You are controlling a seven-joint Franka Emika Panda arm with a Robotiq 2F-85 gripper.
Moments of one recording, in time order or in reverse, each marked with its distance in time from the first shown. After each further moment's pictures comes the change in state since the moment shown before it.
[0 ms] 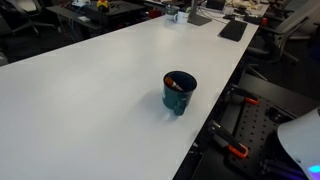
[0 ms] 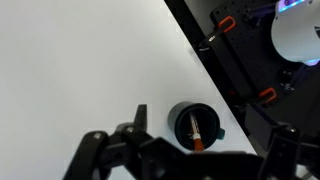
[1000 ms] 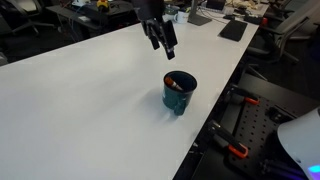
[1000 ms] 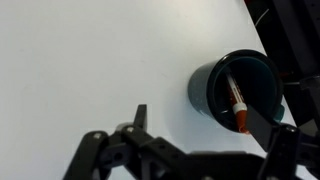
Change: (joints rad) arm 0.010 0.396 0.165 0.004 -0.043 0.368 0.140
